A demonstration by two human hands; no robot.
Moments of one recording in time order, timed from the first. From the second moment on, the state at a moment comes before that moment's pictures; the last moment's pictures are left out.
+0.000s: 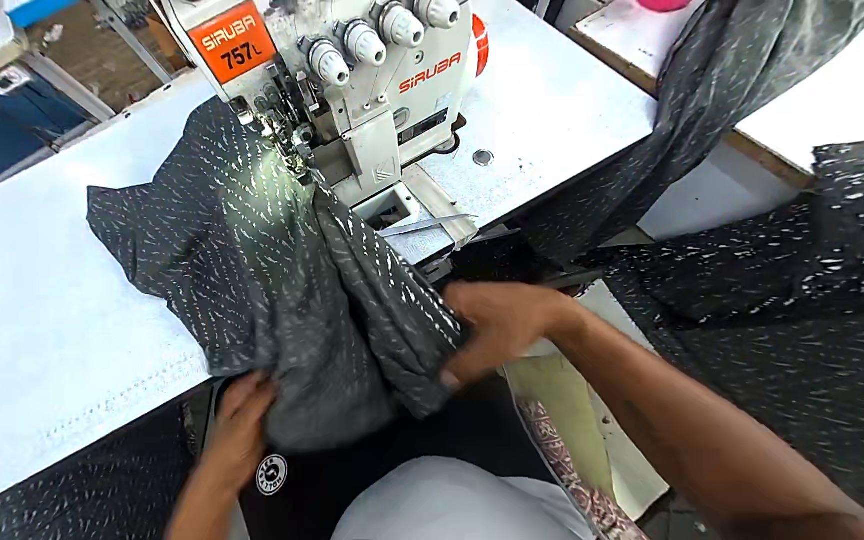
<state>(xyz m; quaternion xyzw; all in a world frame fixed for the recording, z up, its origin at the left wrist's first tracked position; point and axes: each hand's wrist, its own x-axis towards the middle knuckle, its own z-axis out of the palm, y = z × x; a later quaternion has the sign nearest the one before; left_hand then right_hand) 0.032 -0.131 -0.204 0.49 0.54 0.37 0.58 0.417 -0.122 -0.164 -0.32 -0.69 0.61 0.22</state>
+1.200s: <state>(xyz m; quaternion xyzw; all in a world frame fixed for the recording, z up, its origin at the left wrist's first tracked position) 0.159 -0.058 -0.106 0.72 0.52 0.40 0.22 0.340 -0.044 -0.145 -0.53 -0.56 0.23 0.59</state>
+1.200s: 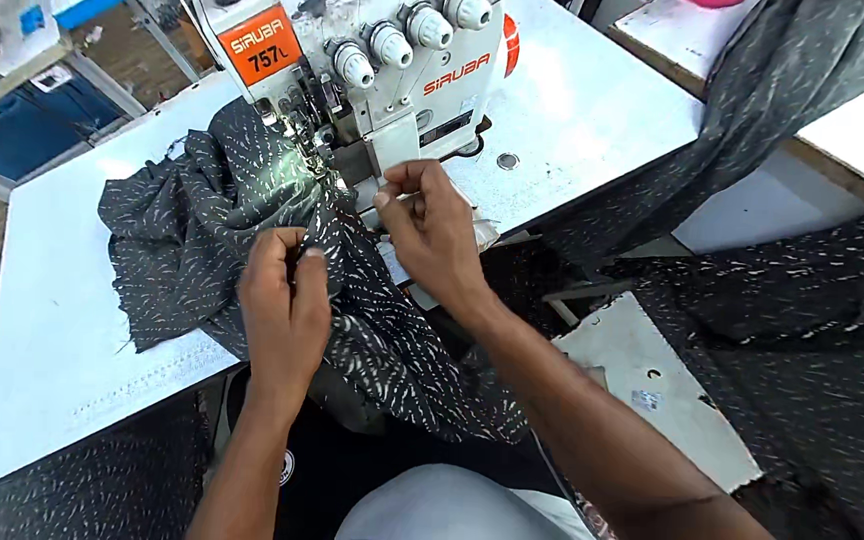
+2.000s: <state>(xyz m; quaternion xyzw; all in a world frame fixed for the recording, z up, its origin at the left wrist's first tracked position) 0.166 -0.009 -0.066 0.82 0.52 0.24 0.08 0.301 -0.055 -0.150 -0.40 -0.62 0.39 0.54</state>
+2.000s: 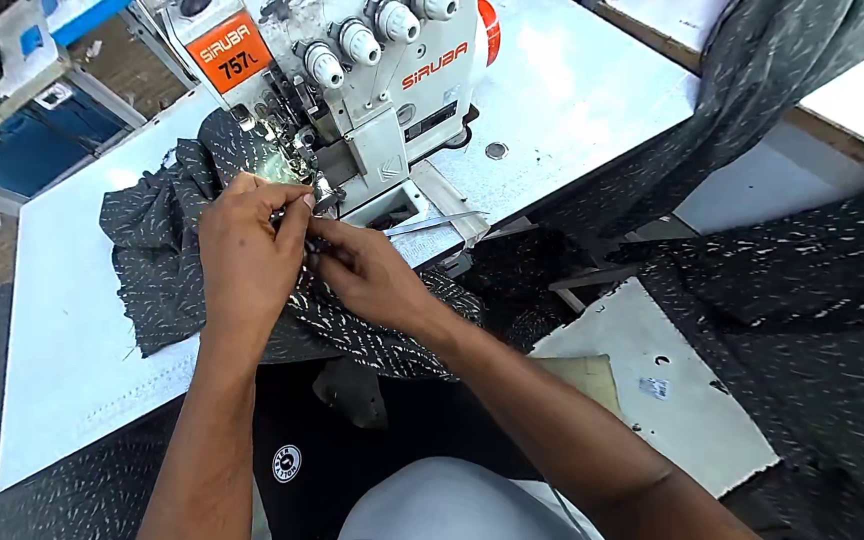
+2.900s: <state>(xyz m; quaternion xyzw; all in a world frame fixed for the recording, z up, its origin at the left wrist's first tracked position) 0.158 -0.056 -0.077 0.85 0.44 0.25 0.16 0.322 -0.054 -0.152 -0.50 -0.50 0.38 0.59</state>
